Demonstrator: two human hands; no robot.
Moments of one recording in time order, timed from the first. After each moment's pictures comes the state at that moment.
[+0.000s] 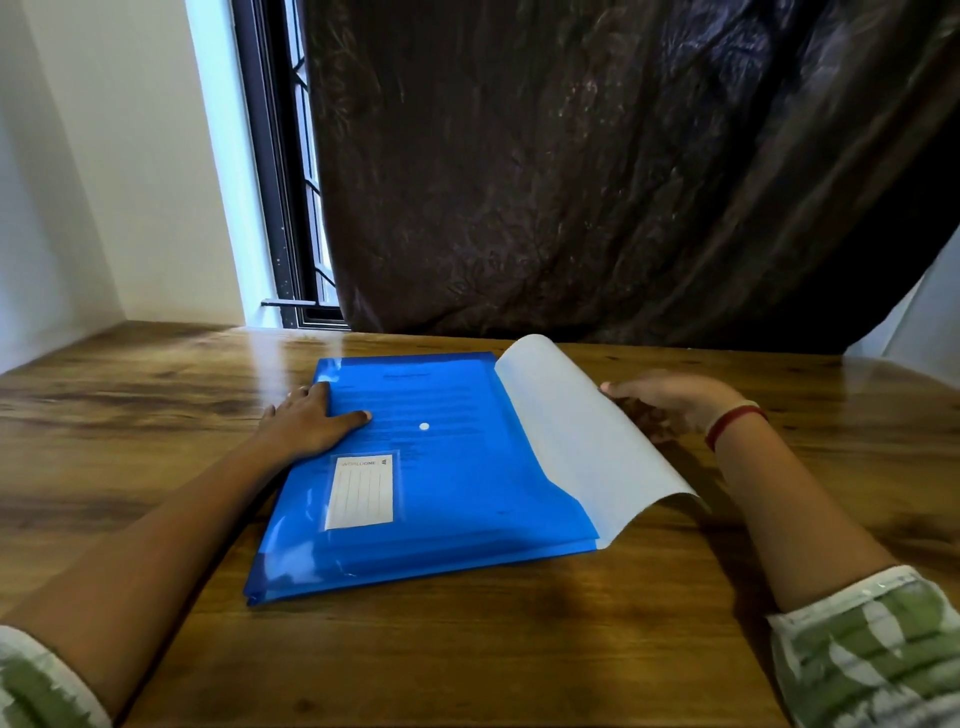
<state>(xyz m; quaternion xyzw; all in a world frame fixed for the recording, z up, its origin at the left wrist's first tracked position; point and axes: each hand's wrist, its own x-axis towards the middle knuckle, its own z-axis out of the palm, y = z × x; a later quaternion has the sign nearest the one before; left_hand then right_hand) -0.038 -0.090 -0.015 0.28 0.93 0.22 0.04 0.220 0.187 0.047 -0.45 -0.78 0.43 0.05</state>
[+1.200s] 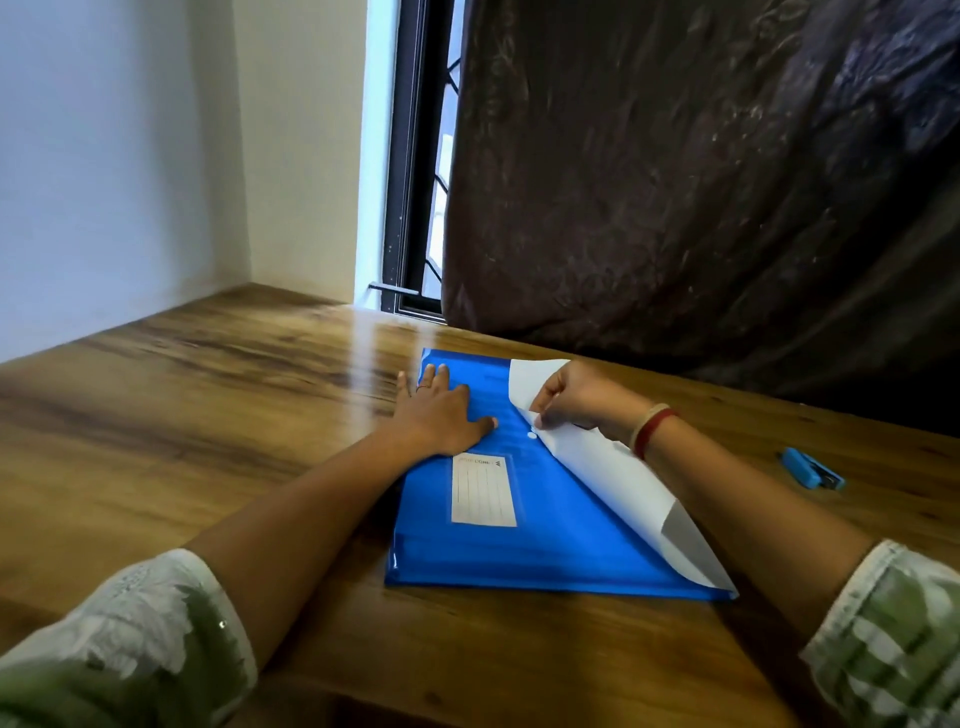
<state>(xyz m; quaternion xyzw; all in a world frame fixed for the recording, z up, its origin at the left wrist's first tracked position) -0.023 -0.077 -0.016 0.35 0.93 0.10 0.00 0.082 0.062 0.046 -0.24 -0.93 0.28 0.05</state>
